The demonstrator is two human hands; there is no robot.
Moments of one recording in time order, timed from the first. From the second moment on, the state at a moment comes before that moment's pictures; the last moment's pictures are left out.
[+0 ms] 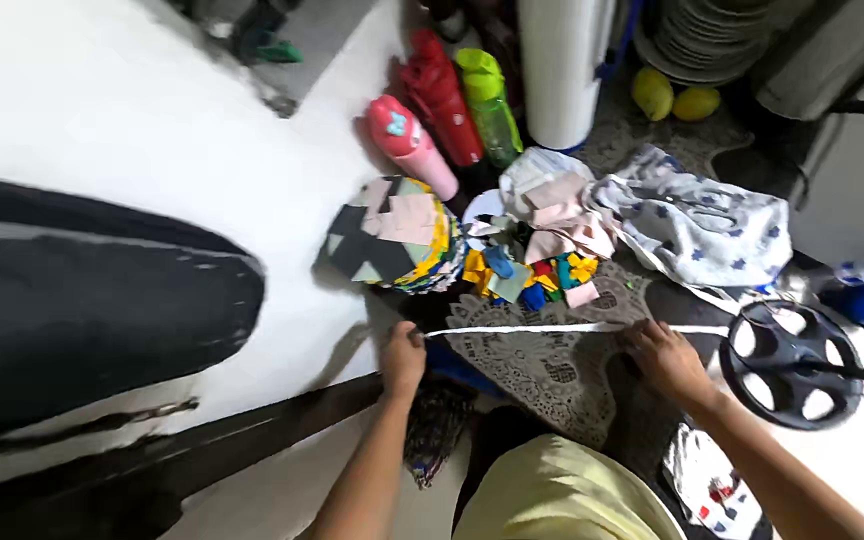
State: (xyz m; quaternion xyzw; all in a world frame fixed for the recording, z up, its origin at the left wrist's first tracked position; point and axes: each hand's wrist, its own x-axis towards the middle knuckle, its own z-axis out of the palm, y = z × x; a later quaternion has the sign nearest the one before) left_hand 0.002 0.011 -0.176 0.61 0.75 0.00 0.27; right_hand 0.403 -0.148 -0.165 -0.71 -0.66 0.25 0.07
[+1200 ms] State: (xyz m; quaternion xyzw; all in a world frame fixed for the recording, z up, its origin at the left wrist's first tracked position) left_hand 0.014 0.029 -0.161 0.08 0.70 0.42 0.58; right_hand 0.250 0.084 -0.195 -0.71 -0.68 0.18 0.07
